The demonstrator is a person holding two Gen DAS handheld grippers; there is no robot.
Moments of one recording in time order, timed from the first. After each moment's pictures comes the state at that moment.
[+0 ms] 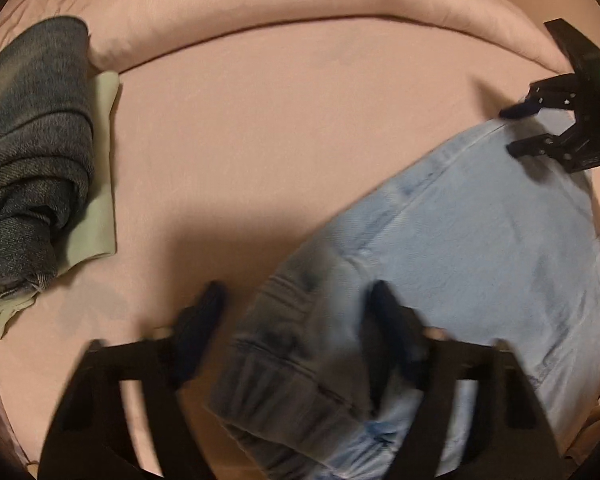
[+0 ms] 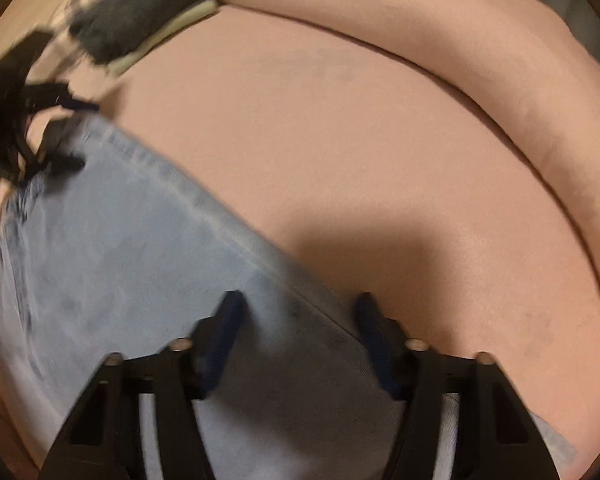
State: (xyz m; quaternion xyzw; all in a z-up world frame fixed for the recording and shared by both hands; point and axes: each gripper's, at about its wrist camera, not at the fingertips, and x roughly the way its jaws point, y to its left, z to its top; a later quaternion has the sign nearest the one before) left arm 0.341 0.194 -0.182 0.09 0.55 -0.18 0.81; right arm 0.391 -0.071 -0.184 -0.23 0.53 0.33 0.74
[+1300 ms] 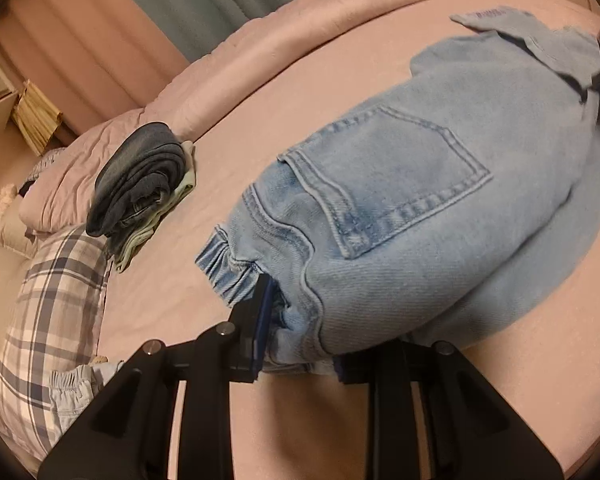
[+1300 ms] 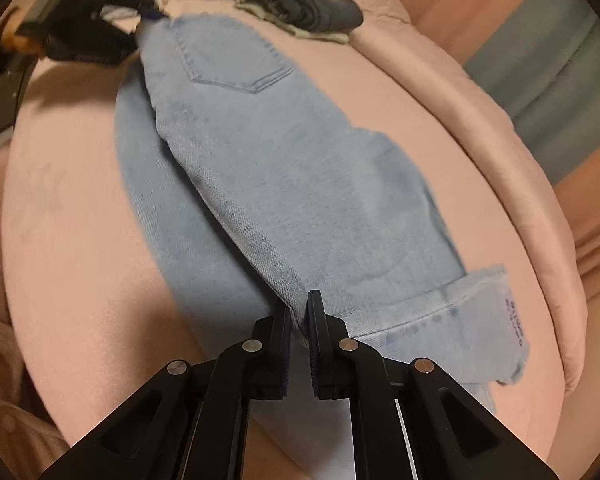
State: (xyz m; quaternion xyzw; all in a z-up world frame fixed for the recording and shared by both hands) left arm 0.062 0.157 -0.174 0.31 0.36 -0.08 0.88; right arm 0.016 -0.092 -0.173 -0.38 0.37 0.26 0.81
